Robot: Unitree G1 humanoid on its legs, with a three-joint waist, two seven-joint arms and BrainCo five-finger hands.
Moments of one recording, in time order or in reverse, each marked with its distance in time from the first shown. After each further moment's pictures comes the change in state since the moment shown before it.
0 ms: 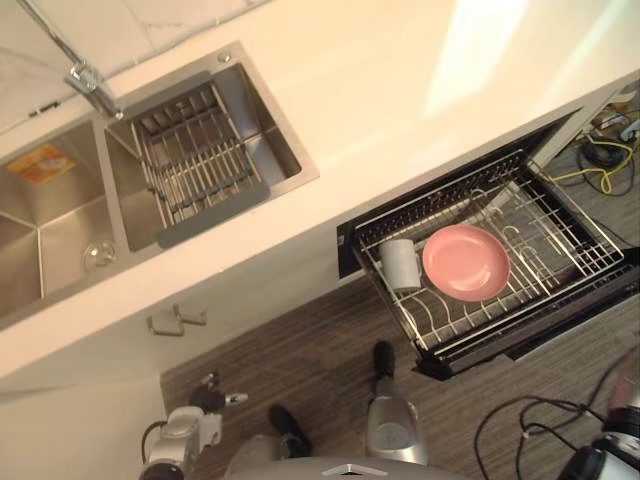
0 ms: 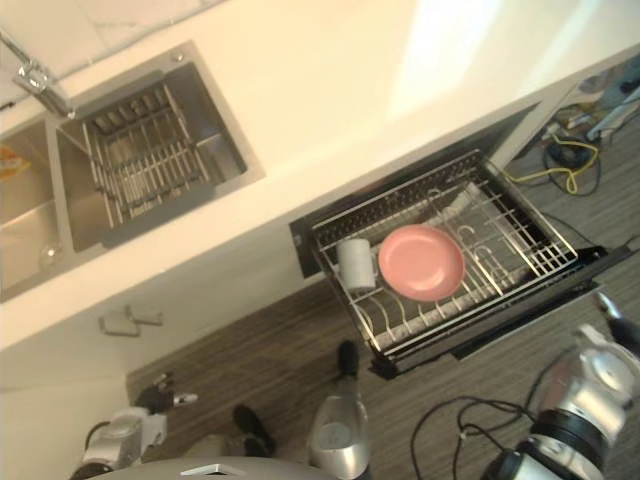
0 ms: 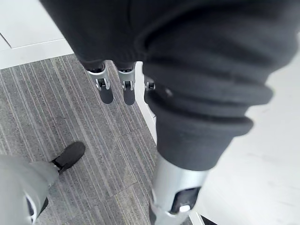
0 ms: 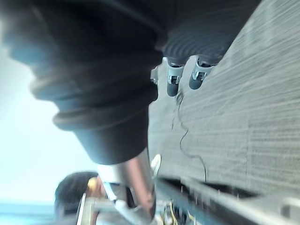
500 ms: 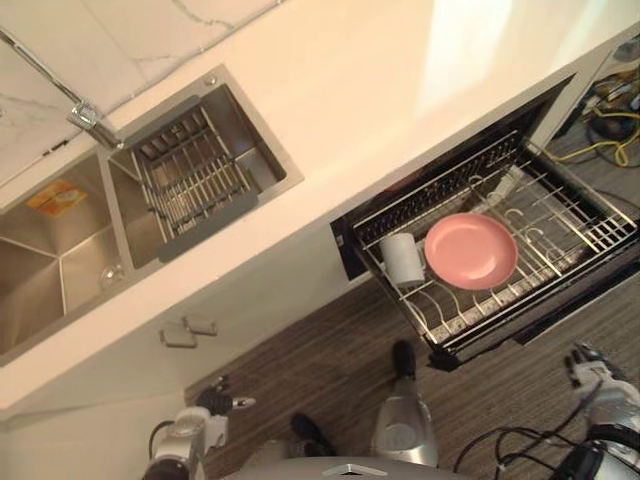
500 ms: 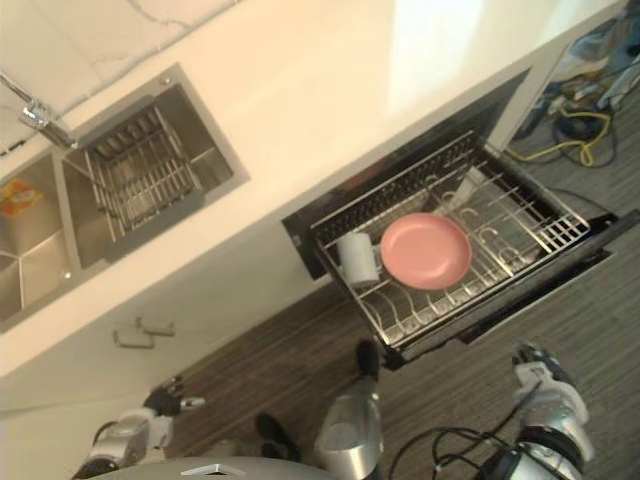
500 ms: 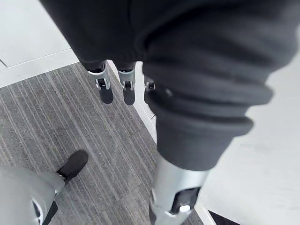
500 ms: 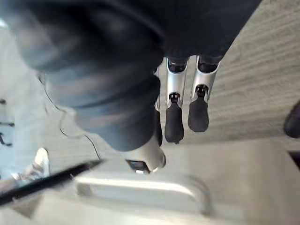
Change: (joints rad) left arm -0.066 -0.011 -0.047 0.050 0.000 0.017 -0.045; right arm -0.054 0.068 0.061 0.284 0.231 0.204 0.412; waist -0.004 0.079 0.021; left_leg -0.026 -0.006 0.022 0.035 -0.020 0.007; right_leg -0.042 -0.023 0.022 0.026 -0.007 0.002
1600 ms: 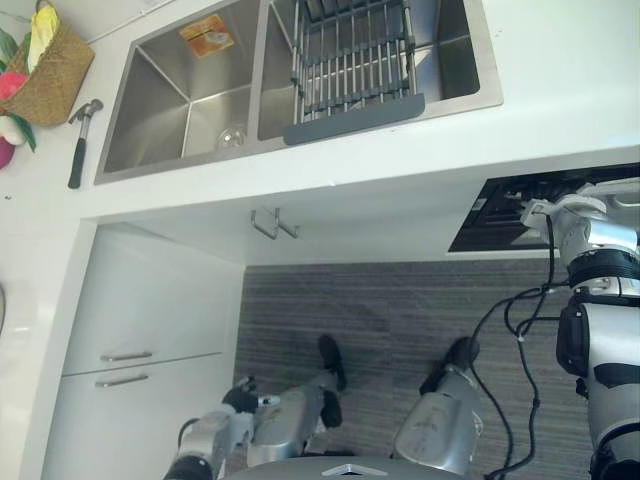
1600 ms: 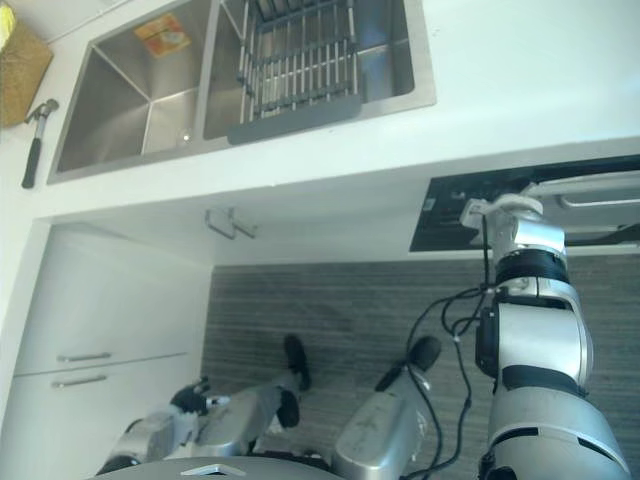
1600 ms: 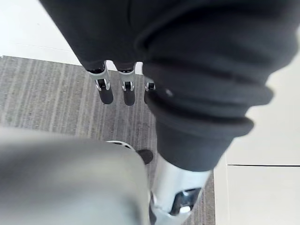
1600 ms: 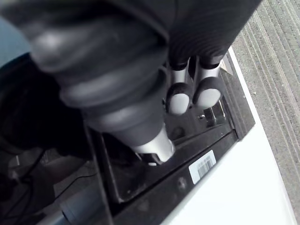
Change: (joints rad) left arm 0.057 -0.090 -0.036 -0.074 -0.043 0.079 0.030; right arm -0.726 -0.217 0.713 0.157 -0.298 0.116 0.053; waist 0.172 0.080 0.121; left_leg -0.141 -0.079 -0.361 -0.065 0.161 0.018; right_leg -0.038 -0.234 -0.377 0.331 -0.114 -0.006
